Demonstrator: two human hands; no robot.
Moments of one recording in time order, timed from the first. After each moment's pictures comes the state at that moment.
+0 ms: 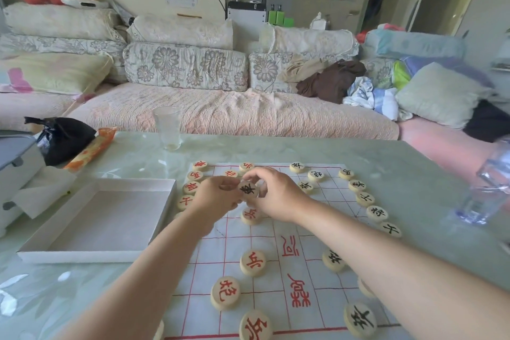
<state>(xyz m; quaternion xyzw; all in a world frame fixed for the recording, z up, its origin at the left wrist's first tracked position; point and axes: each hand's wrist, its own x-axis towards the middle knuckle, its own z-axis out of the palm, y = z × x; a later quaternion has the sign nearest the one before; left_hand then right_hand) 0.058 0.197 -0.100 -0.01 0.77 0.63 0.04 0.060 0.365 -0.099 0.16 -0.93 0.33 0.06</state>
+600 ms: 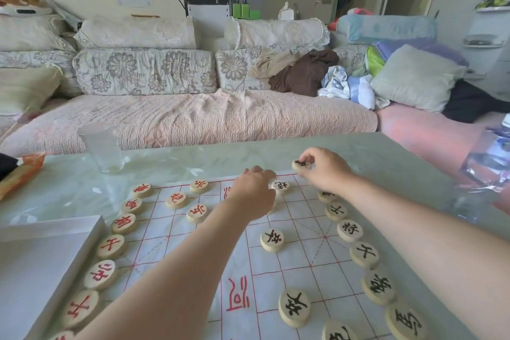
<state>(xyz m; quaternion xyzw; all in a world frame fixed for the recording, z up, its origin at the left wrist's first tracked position) -0.027 0.378 -0.106 0.23 0.95 0.21 -0.03 -0.024 0.579 -0.098 -0.06 -0.96 0.24 0.14</state>
